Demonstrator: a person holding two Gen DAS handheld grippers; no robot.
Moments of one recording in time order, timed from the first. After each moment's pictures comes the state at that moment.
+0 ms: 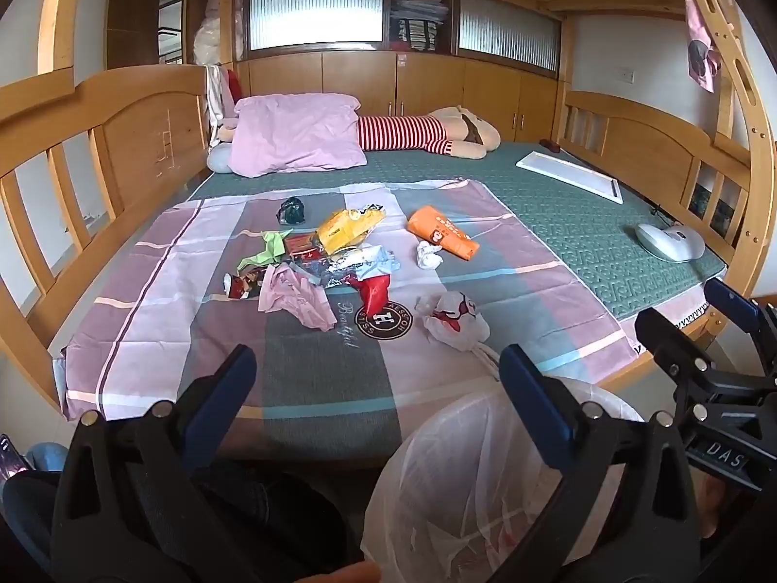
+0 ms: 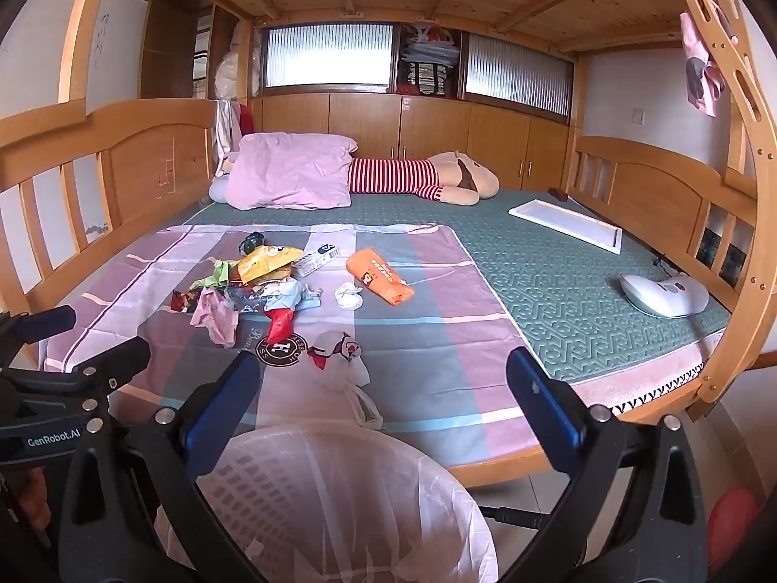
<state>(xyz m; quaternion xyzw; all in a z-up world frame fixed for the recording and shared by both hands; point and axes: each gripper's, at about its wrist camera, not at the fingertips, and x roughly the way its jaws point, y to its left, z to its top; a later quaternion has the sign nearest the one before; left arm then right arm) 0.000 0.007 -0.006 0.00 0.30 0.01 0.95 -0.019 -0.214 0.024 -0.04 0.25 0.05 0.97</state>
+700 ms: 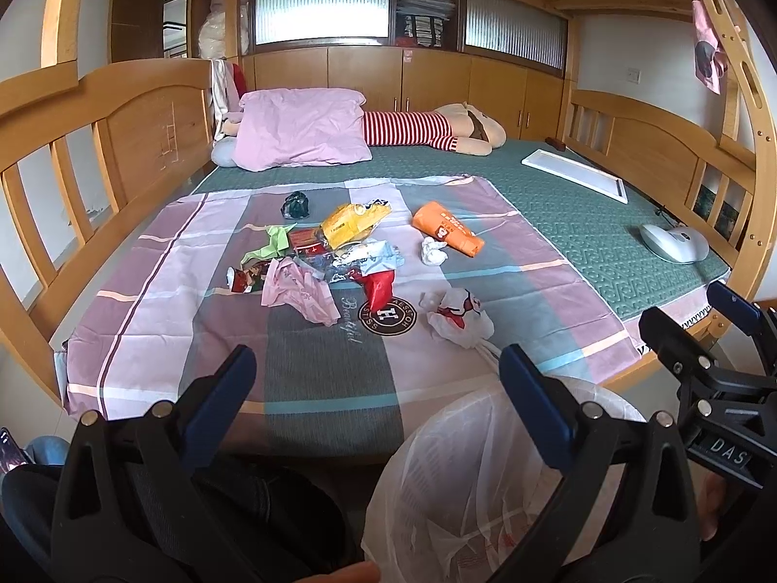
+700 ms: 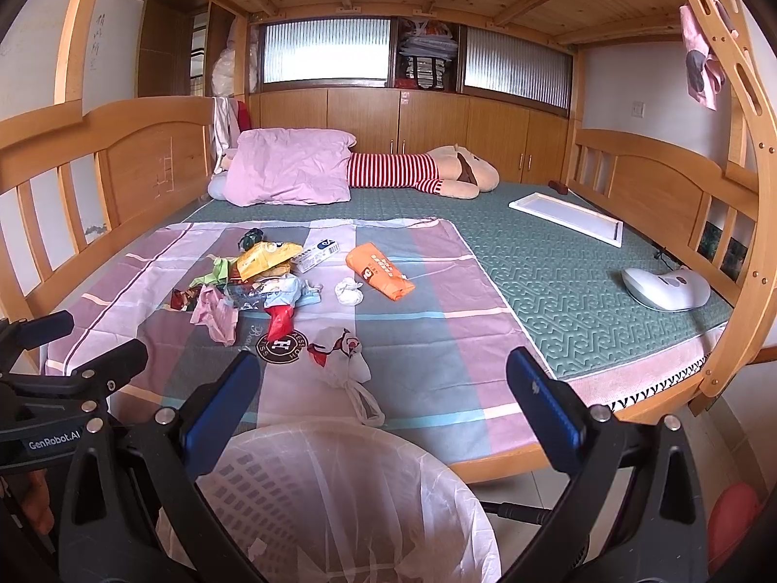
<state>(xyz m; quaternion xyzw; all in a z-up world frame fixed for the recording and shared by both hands) 0.001 0.008 -0.008 -0.01 0.31 0.01 0.95 -0.017 -0.203 0.020 -0.03 0.26 0.05 0.96</state>
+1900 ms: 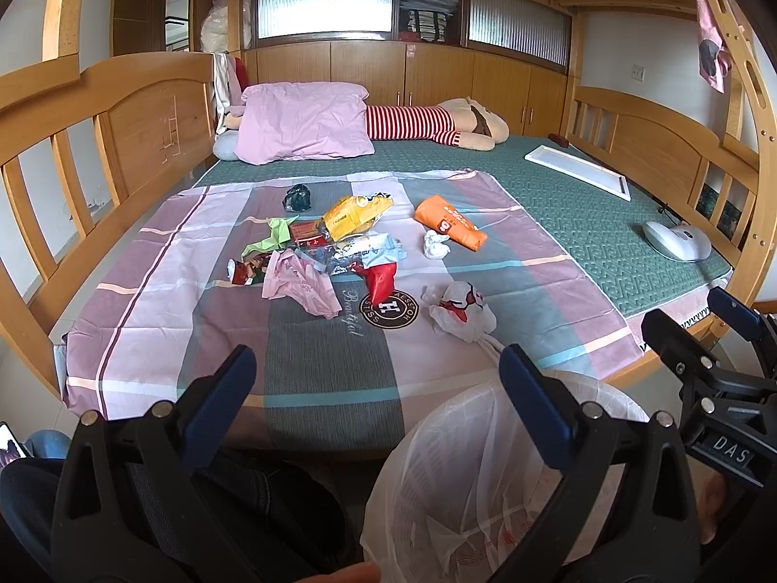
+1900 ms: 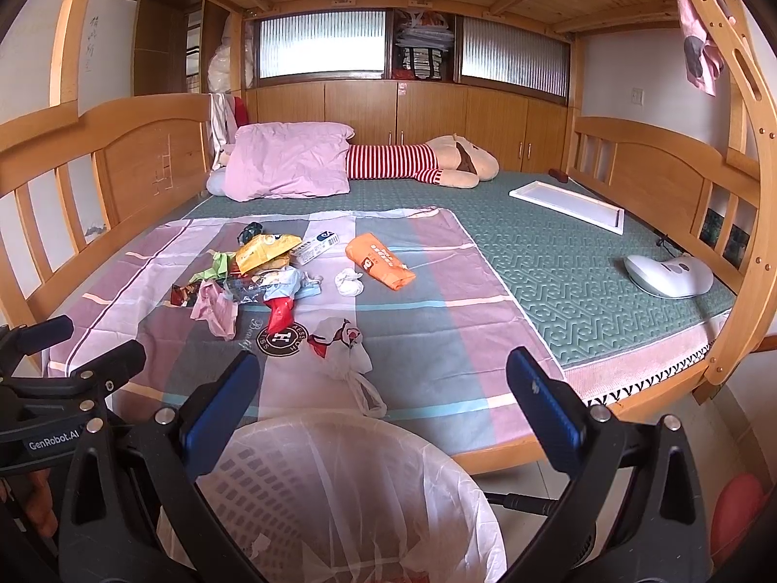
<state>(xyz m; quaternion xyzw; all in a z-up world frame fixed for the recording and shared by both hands) 0.002 0.009 -0.011 -0.01 0.31 0.02 0.95 -0.016 -0.204 0.014 -0.03 0.27 0.05 0.96</state>
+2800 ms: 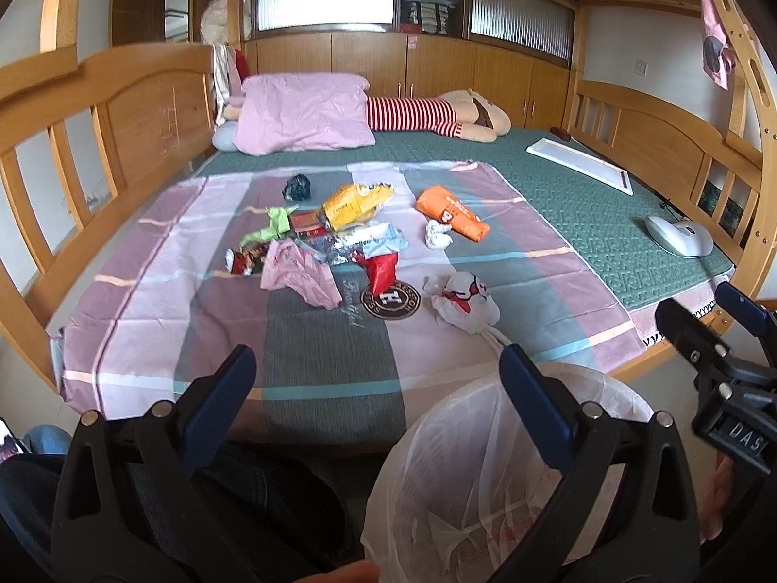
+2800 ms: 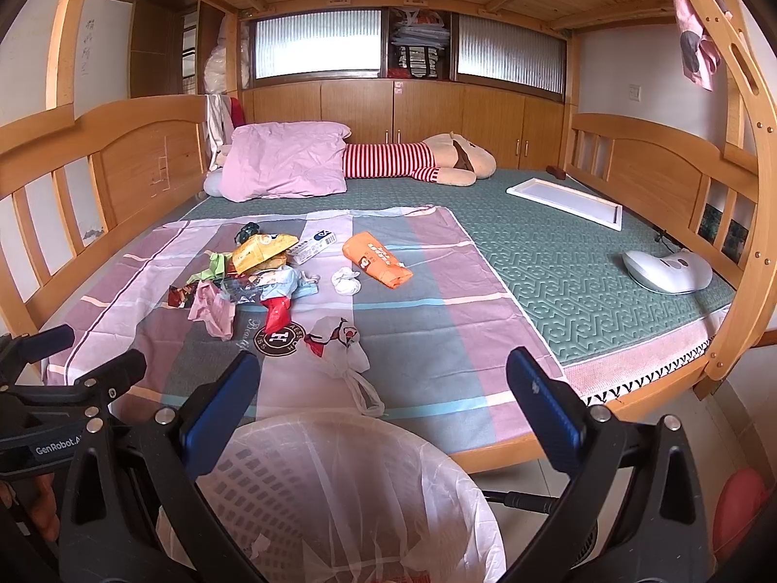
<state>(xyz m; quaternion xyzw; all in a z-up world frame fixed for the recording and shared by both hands) 0.006 0.014 -0.026 -0.02 0.33 0.01 0.94 -0.011 -0.208 0.012 -0.02 0.28 0.04 0.96</state>
